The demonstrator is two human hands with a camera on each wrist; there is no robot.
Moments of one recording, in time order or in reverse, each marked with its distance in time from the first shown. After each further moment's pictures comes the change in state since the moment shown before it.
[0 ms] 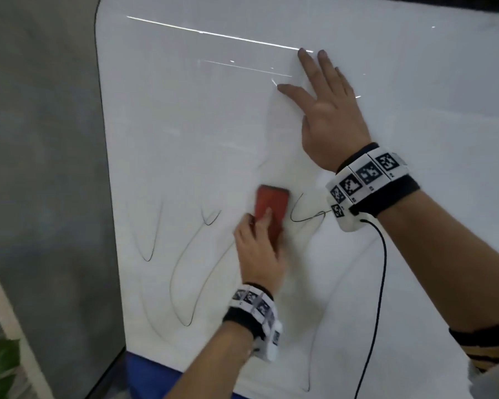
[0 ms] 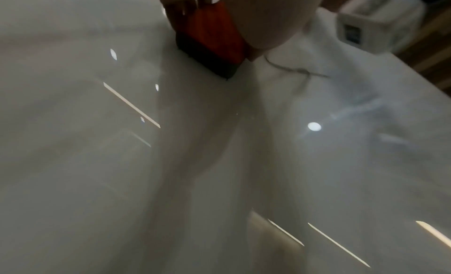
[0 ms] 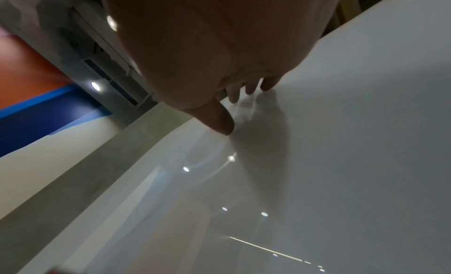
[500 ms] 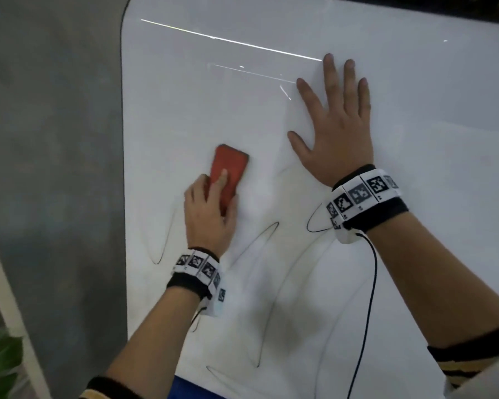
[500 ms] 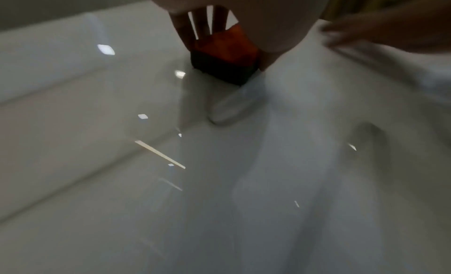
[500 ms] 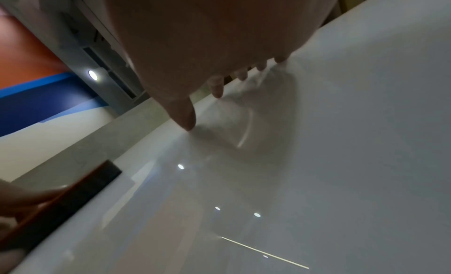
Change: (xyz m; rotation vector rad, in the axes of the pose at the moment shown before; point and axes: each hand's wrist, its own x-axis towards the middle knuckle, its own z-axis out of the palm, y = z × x) left_hand 0.095 -0.089 -0.070 0.169 0.112 0.068; right_hand 0.006 -0.022 0.022 -0.223 0.021 0.110
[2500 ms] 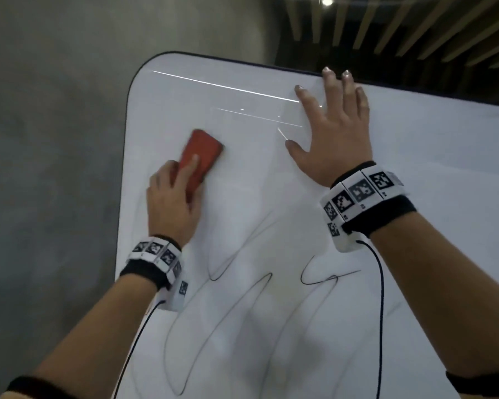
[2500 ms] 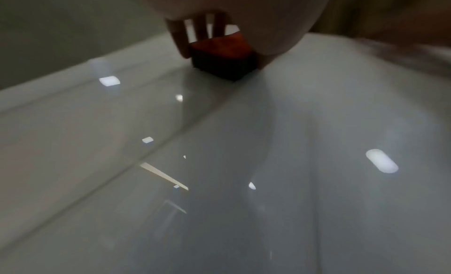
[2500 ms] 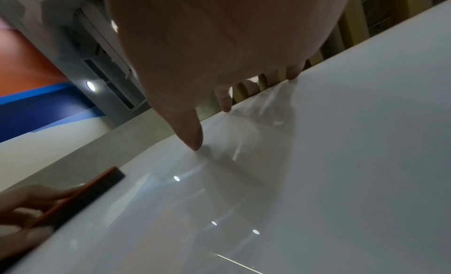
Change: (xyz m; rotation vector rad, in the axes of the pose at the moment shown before) left_hand 0.119 -0.028 -0.025 0.092 0.086 0.133; right_hand 0.070 0.012 -0.036 0.022 0.002 0.077
